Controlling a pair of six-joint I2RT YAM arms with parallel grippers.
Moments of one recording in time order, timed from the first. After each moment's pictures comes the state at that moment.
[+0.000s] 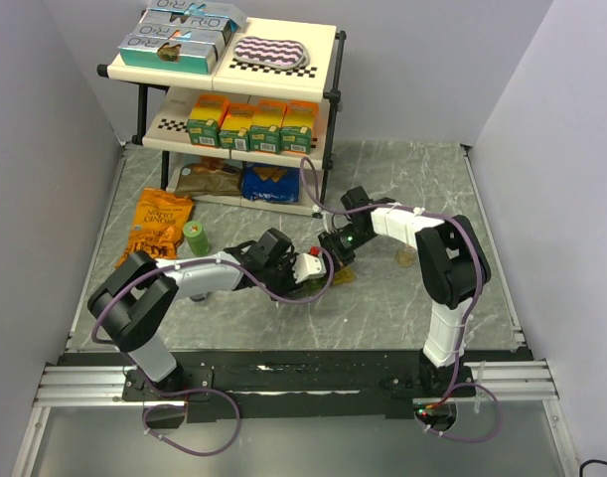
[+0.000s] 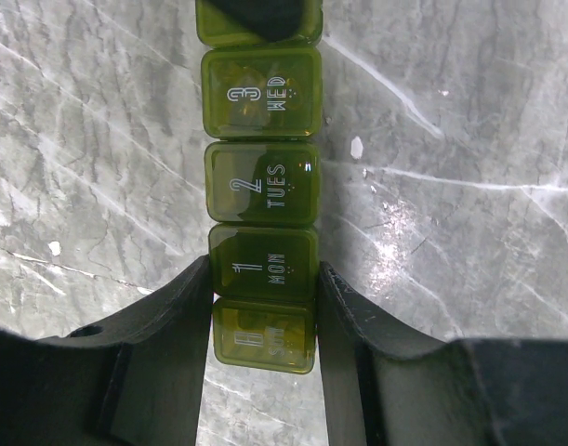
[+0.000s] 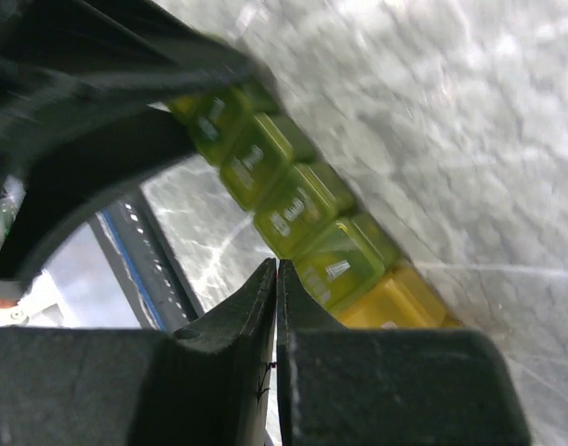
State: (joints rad) left arm -0.78 1.64 0.87 -0.17 0.26 0.51; right arm 0.42 1.90 1.23 -0.68 -0.82 -0.19
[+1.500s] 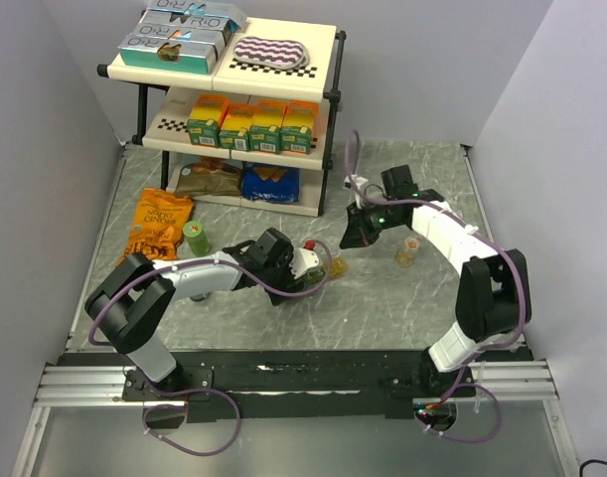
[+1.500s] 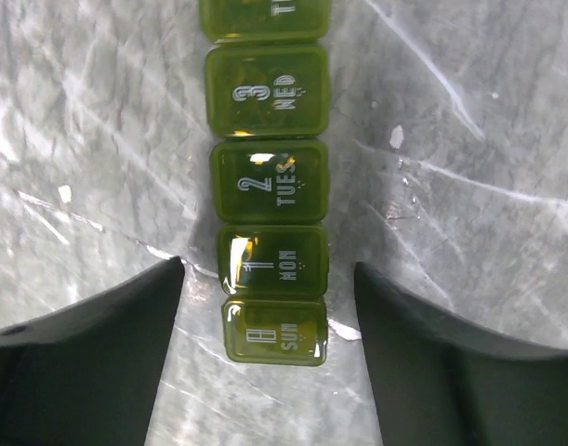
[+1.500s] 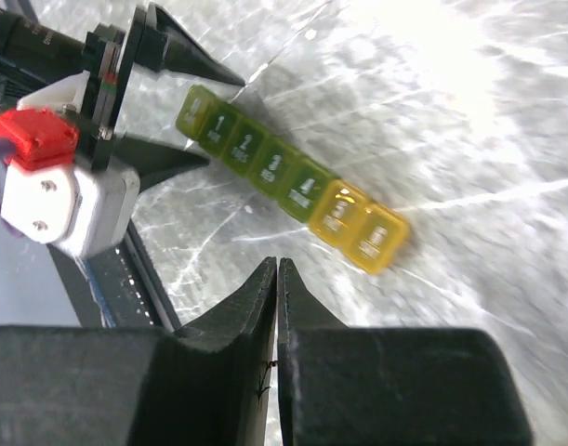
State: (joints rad) left arm -0.78 1.62 0.87 -0.19 0.18 0.39; right arm 0.27 1.61 1.19 -0.65 -0.80 -0.27
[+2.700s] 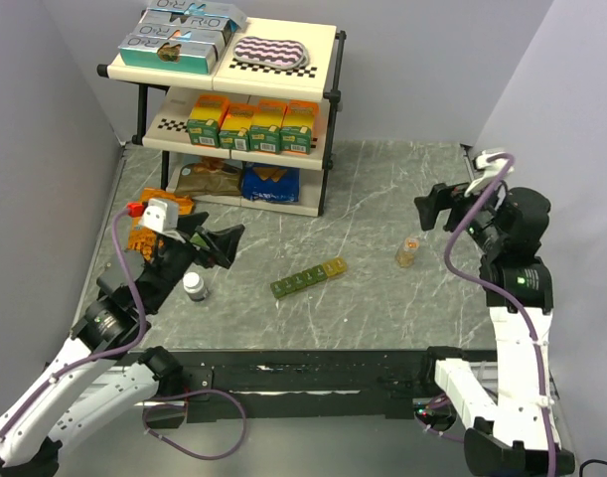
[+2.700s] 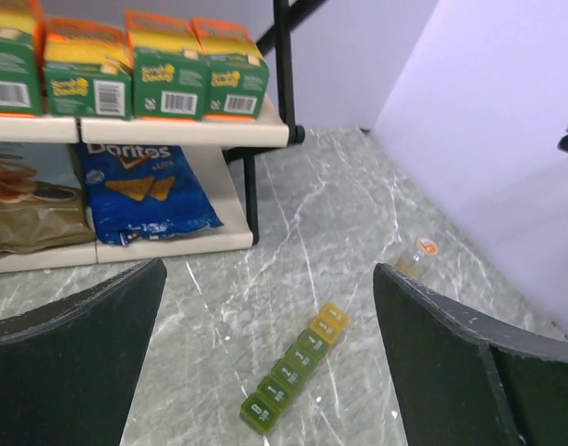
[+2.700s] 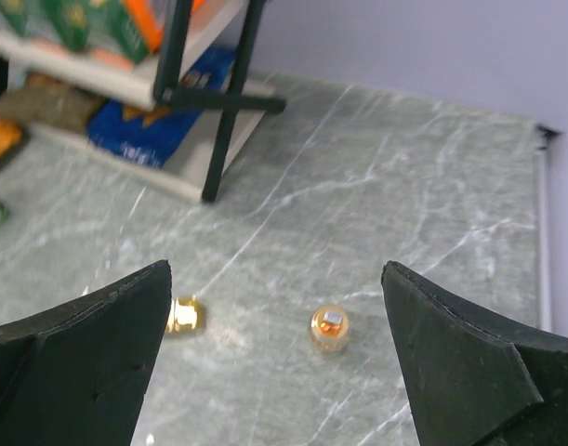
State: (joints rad) left arm -0.69 0.57 0.80 -0.13 -0.18 -0.28; right arm -0.08 0.82 1.16 -0.57 -0.38 -0.05
